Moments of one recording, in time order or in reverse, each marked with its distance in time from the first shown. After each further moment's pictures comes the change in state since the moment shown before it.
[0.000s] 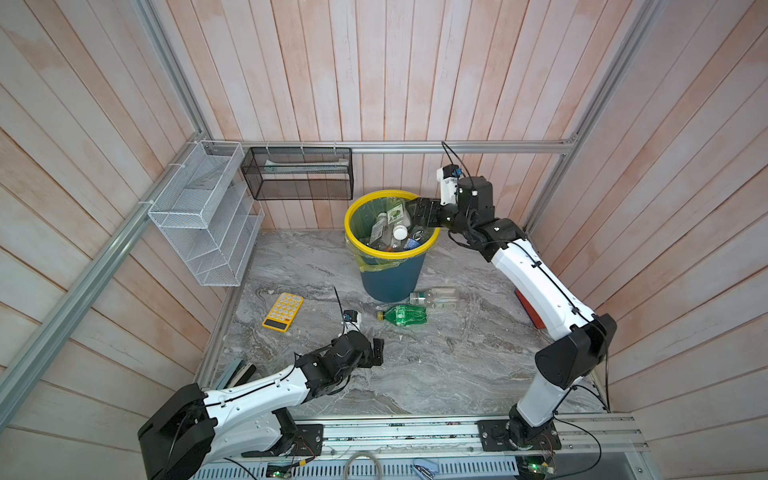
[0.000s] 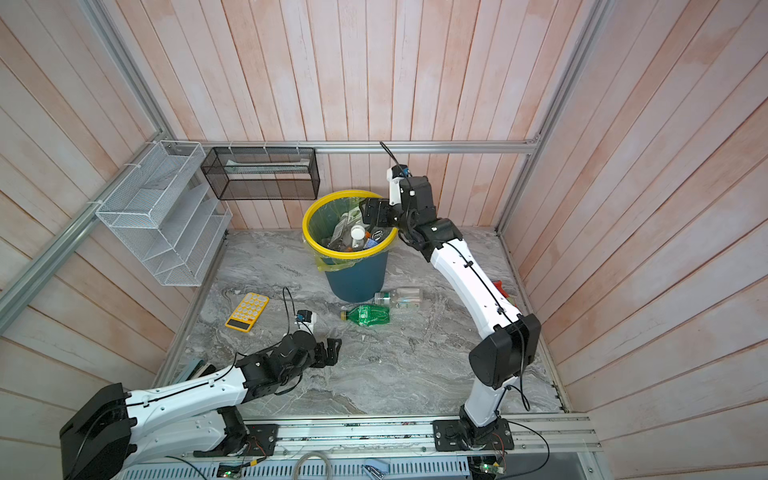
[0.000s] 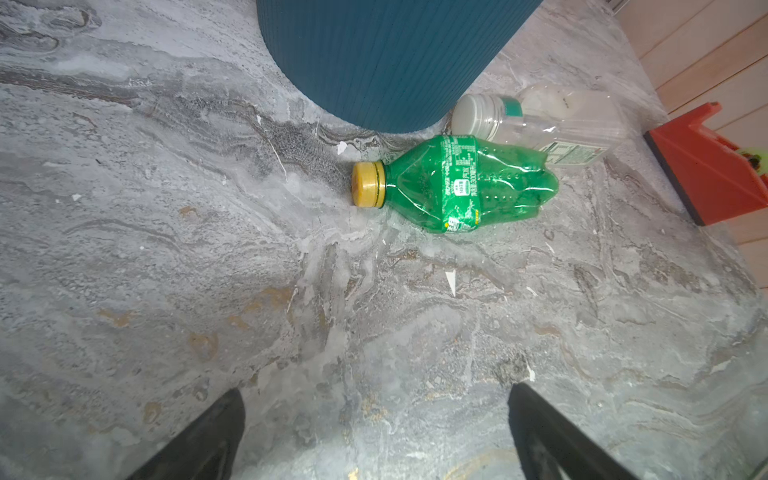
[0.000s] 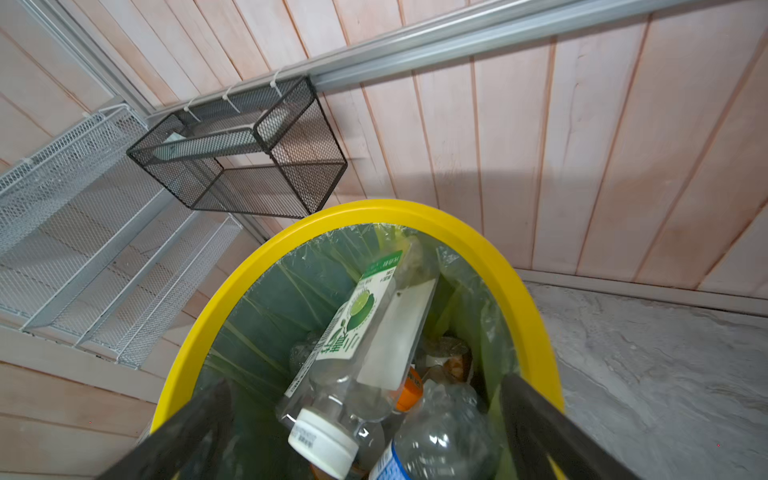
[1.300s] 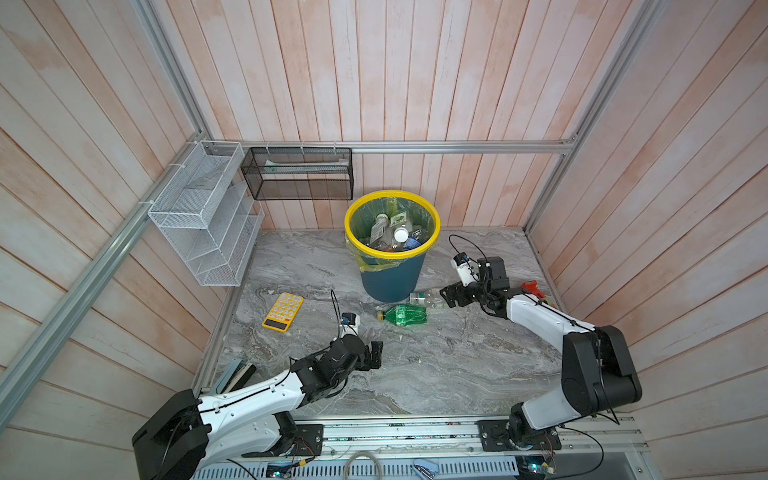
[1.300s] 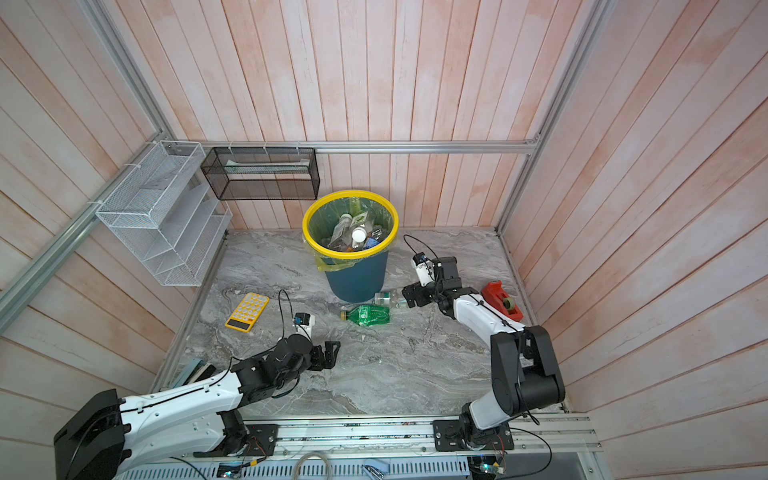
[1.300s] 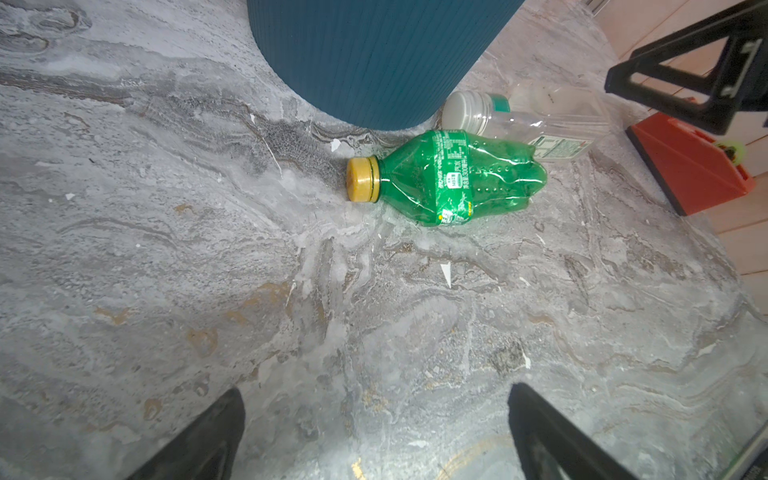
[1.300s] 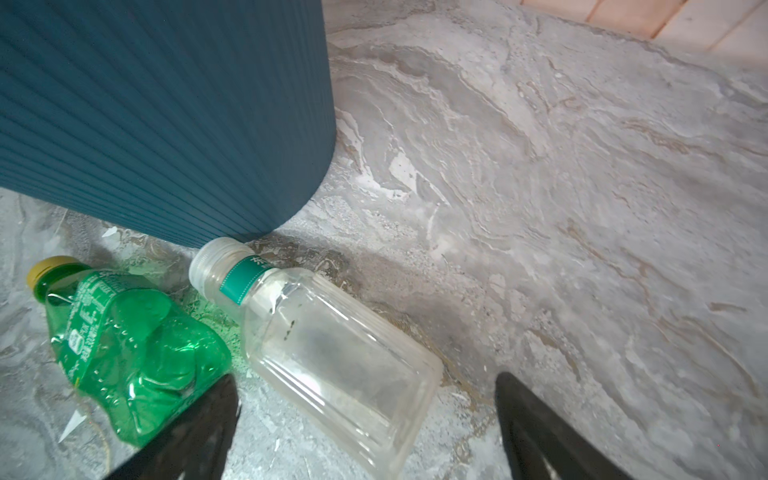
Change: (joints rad) left arm 0.000 -0.035 -0.056 0.047 0.020 0.024; right arm -0.230 -0.151 -0.943 0.310 -0.161 -0.518
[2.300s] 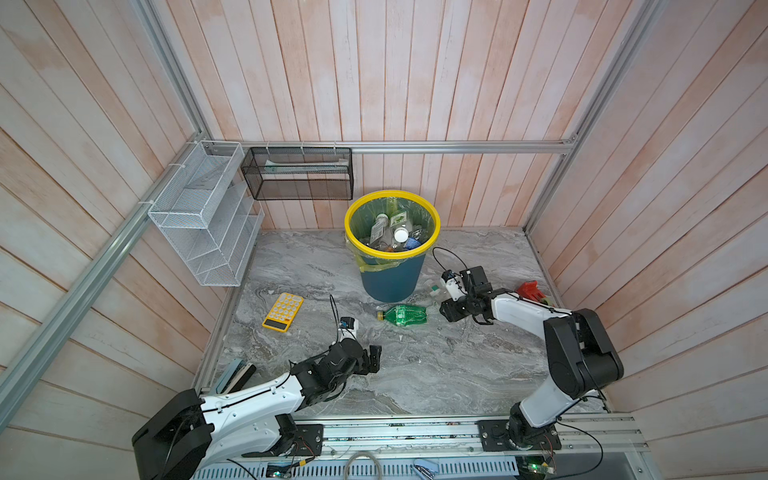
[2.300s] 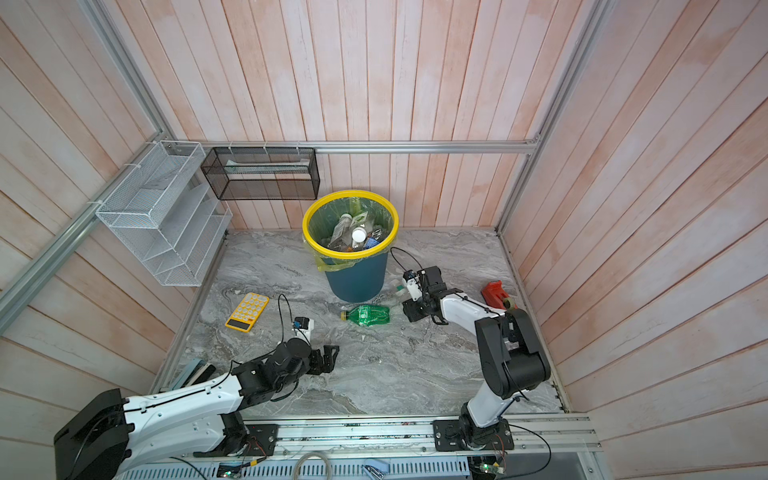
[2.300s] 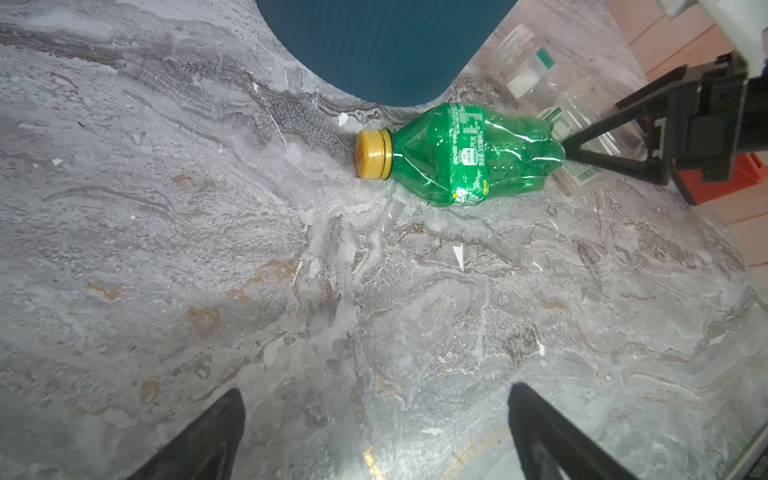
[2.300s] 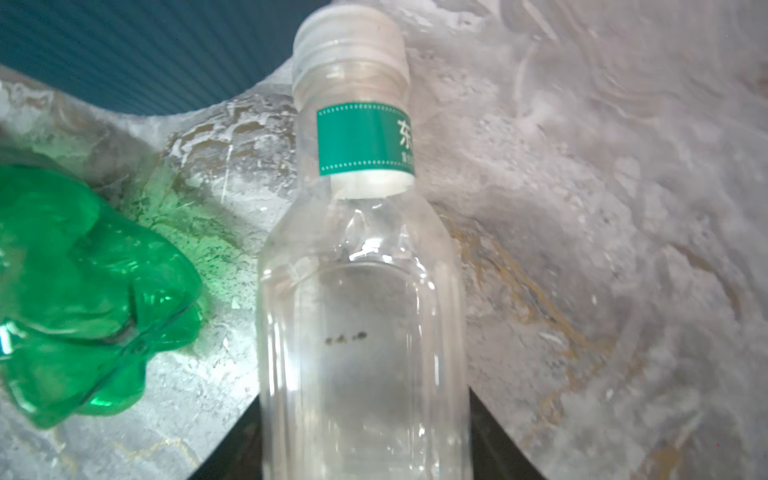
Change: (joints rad) left arm 0.000 0.000 -0.047 0.033 0.011 -0.017; right arm 0.081 0.072 -0.032 -0.133 0.151 0.083
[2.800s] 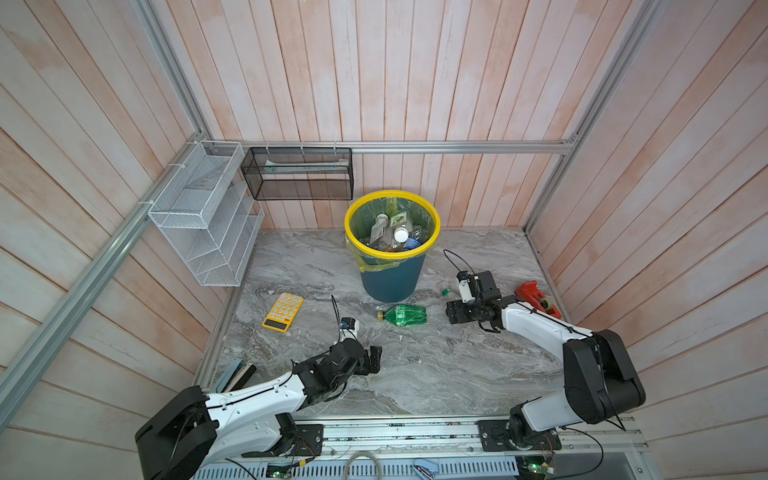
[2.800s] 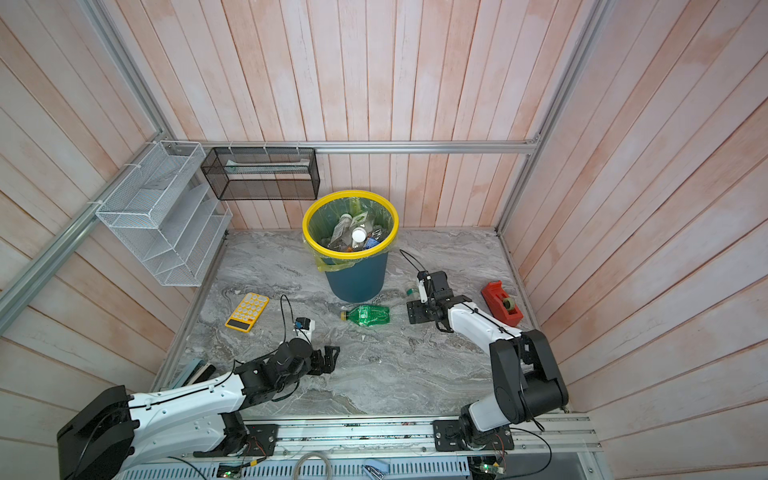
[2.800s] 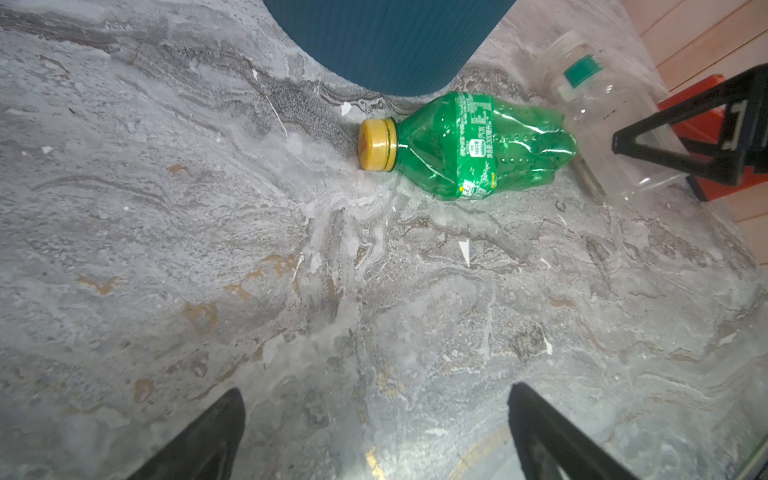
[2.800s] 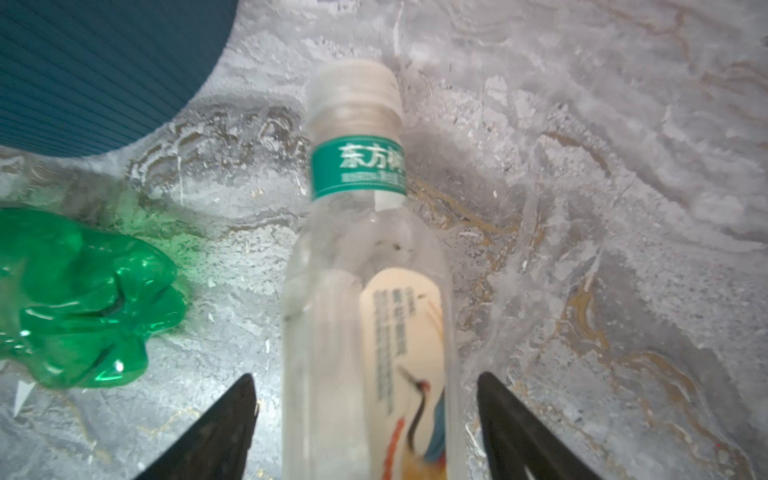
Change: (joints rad) left arm 0.000 0.030 0.000 0.010 0.006 -0.004; right arm 0.004 -0.107 -0.050 -0.065 0.106 0.194
